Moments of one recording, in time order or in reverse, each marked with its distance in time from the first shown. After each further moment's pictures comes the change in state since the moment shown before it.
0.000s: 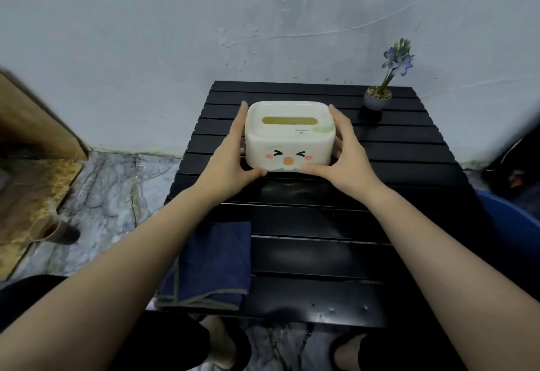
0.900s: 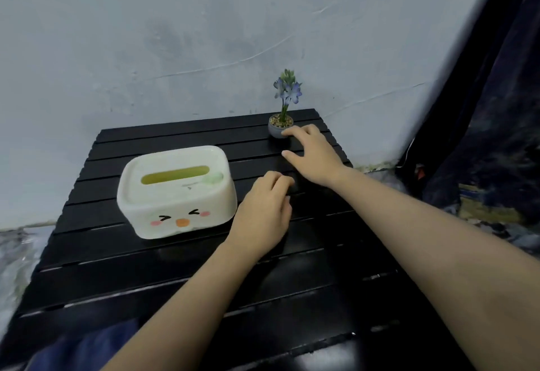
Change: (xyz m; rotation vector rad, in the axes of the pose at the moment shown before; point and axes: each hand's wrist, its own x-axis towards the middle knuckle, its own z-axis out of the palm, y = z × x) left_hand 0.052 0.108 0.184 0.372 -0.091 0.398; right_hand 0.061 0.051 -0.134 -0.596 0.091 0.157
